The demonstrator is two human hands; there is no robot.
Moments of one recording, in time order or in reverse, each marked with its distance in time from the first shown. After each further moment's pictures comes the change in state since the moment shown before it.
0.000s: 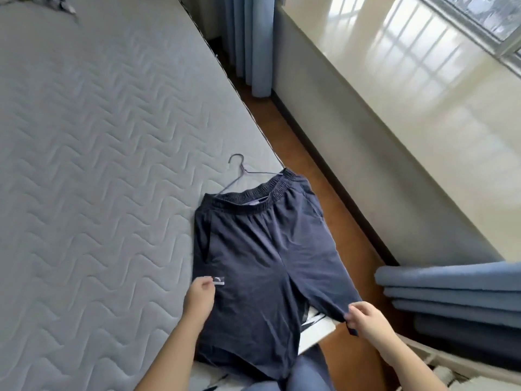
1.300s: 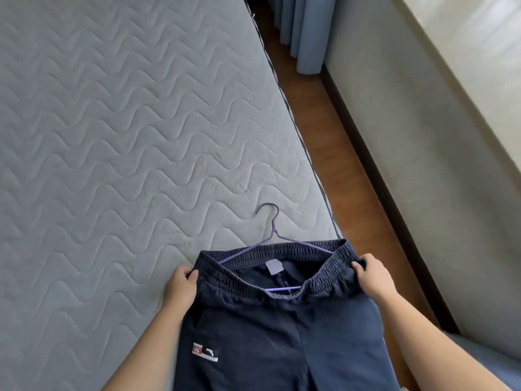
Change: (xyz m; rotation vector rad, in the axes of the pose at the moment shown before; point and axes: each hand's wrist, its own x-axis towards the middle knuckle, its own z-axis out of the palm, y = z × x) left_hand 0.199 0.075 0.008 0.167 0.209 -0.121; right_hand 0.277 -0.189 0.060 -0.623 0.013 -0.254
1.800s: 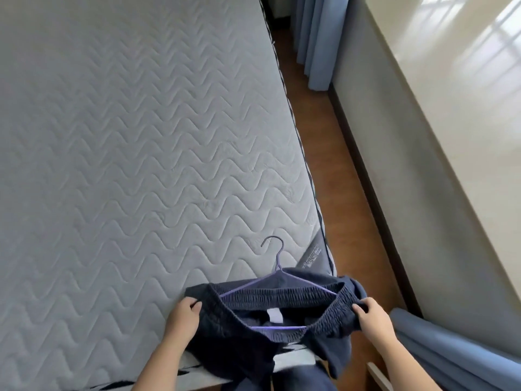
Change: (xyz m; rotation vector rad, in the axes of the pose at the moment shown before) left_hand -0.235 -0.079 -0.024 0.101 -0.052 -0.084; right_hand -0.191 0.117 -0.041 0.091 -0.089 0.064
